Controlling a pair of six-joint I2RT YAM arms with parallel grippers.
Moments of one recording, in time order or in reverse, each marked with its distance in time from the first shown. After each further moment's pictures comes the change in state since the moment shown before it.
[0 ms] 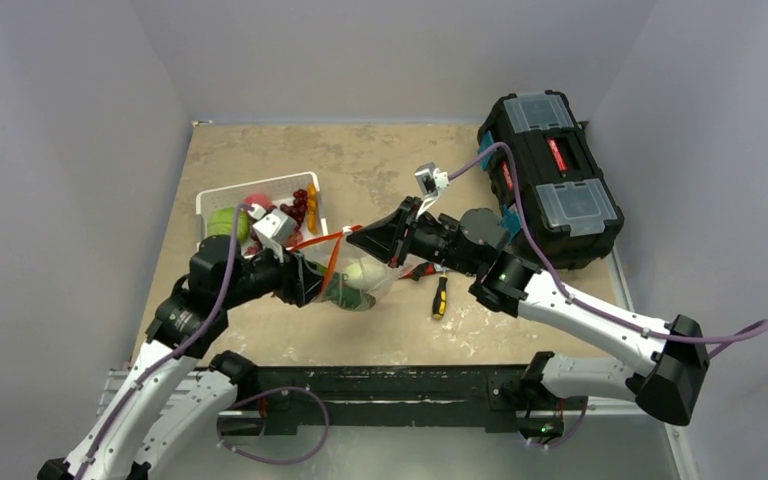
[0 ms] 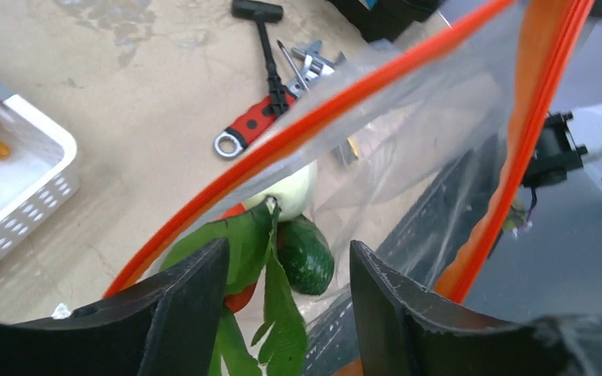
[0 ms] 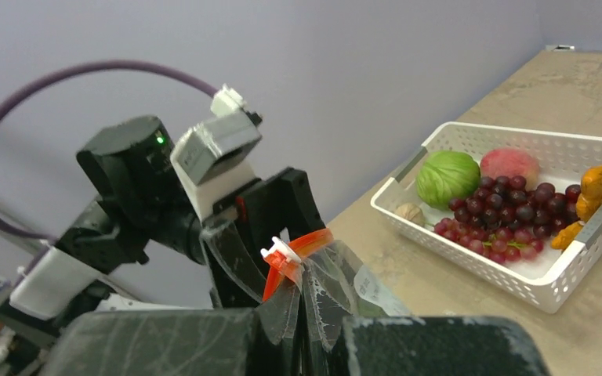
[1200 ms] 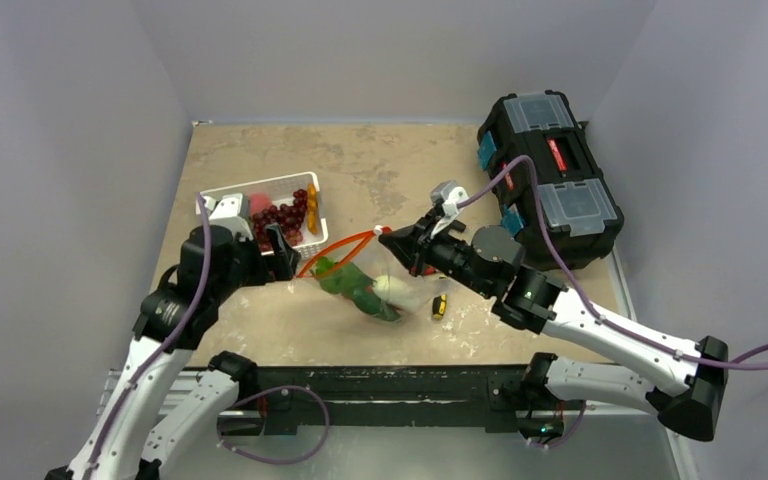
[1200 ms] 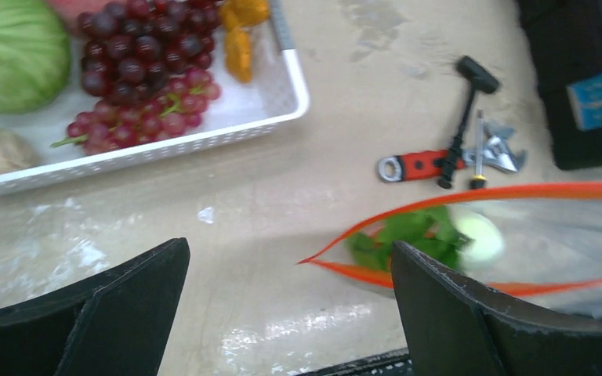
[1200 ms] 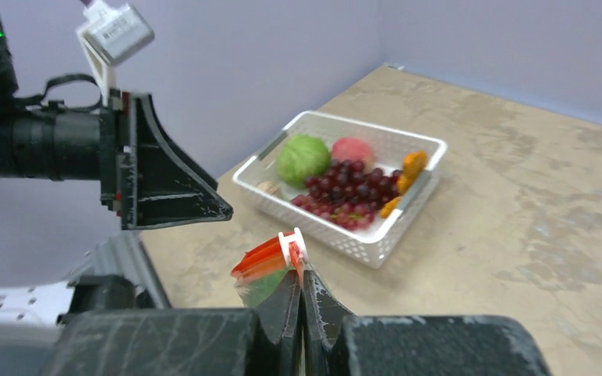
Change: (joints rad) left arm 0.041 0.001 0.136 -0.254 -0.518 -0.198; right arm 0.058 -0.126 -0.039 -0.247 0.232 -0.370
